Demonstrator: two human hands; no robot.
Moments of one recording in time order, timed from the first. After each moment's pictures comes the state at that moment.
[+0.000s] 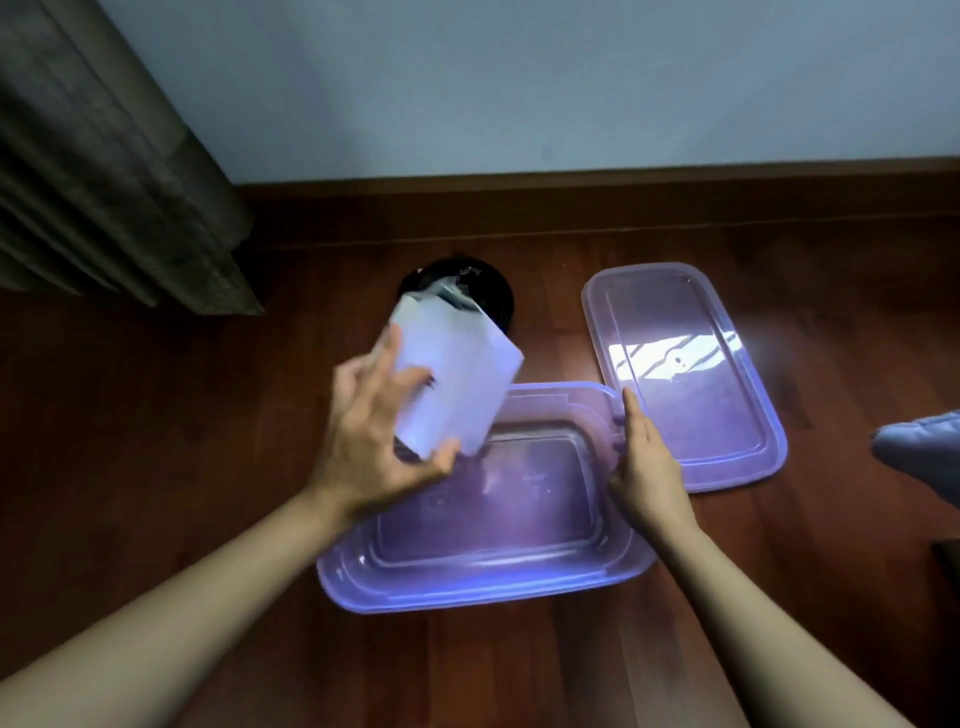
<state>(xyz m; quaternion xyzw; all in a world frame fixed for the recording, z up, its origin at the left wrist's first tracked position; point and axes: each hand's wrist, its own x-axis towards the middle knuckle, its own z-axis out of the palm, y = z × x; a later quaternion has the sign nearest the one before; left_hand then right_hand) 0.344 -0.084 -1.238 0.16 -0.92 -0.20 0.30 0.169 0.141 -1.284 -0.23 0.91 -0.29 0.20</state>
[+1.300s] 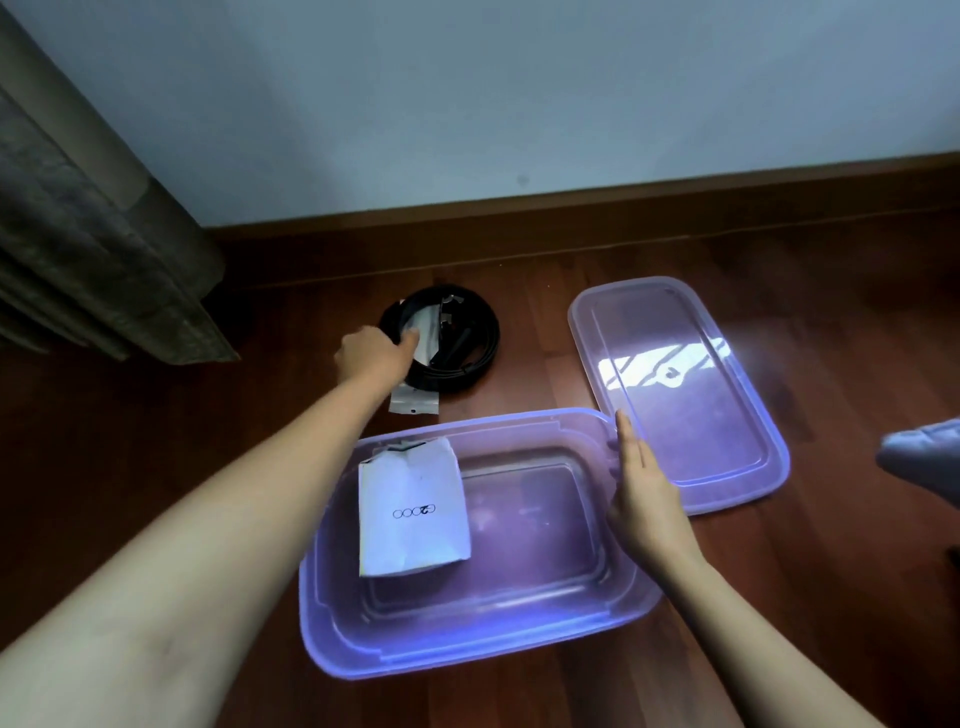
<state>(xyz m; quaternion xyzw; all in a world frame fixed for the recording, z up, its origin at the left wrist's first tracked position) 0.220 -0.162 -1.253 0.53 -0.81 -0.24 -0.02 0.169 0.141 -1.288 -0.25 0.92 -0.24 0.18</state>
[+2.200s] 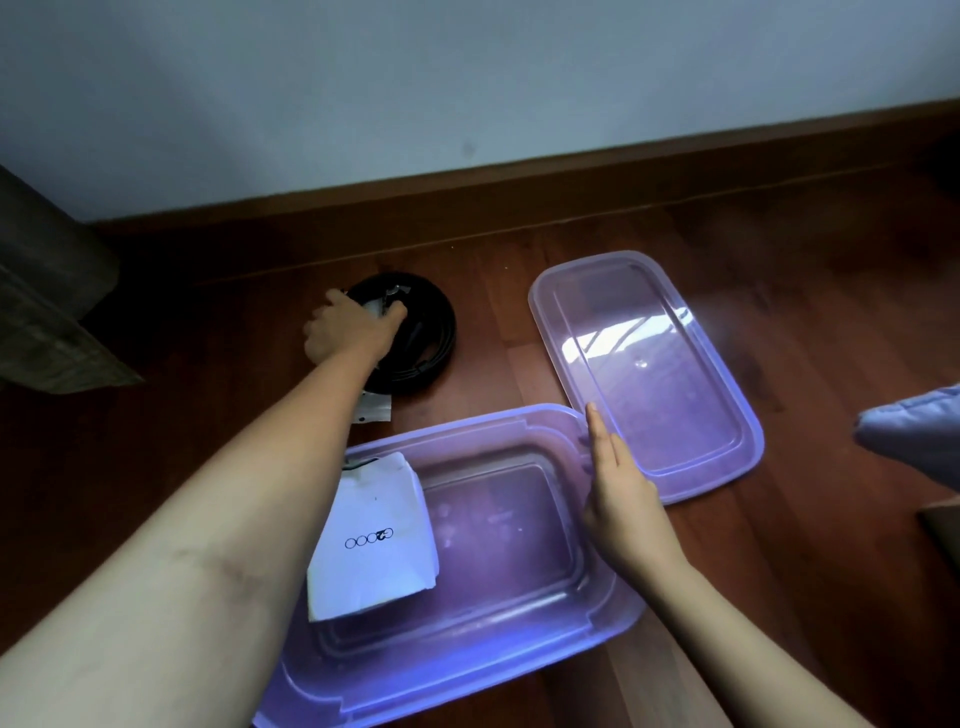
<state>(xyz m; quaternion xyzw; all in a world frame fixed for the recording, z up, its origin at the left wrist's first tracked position) 0.156 -0.173 -1.295 0.55 -0.81 -0.21 -0.03 0.170 0.139 -1.279 -0.23 0.93 -0.22 0.20</state>
